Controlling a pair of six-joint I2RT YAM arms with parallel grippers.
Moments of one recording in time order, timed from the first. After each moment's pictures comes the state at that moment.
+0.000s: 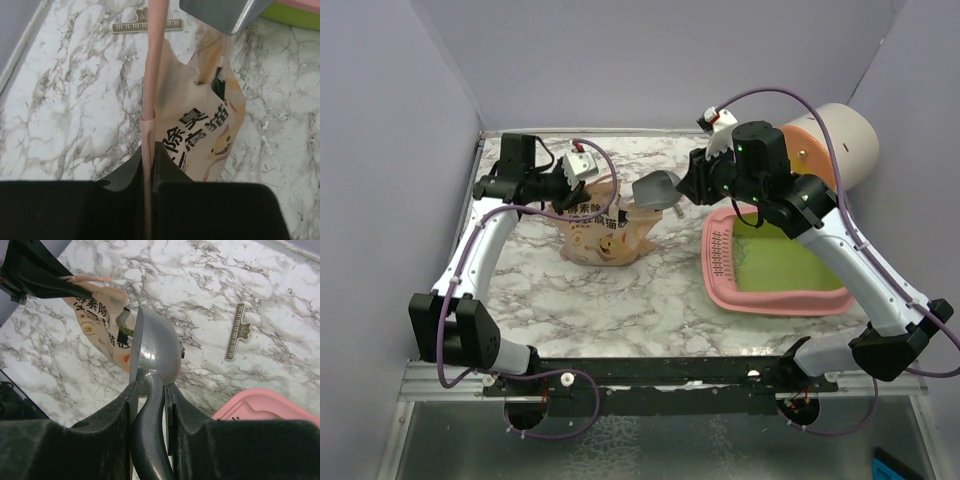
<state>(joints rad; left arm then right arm) -0.12 1.44 1.38 -0.73 0.79 0.79 0.69 1.36 1.62 -0.68 -0.04 0.15</state>
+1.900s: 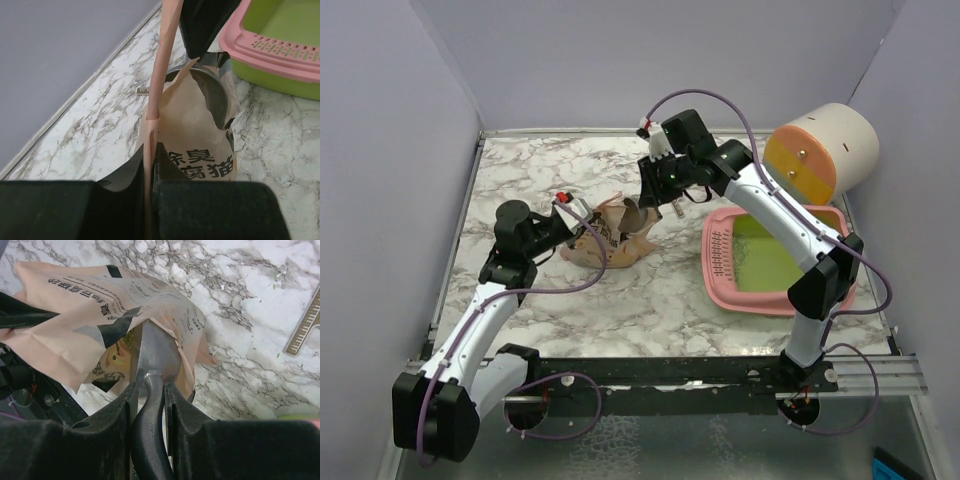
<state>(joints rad) -0.22 0.96 0.66 0.16 0.71 0.38 0.69 1.84 1.96 -0.89 -0.26 0.14</state>
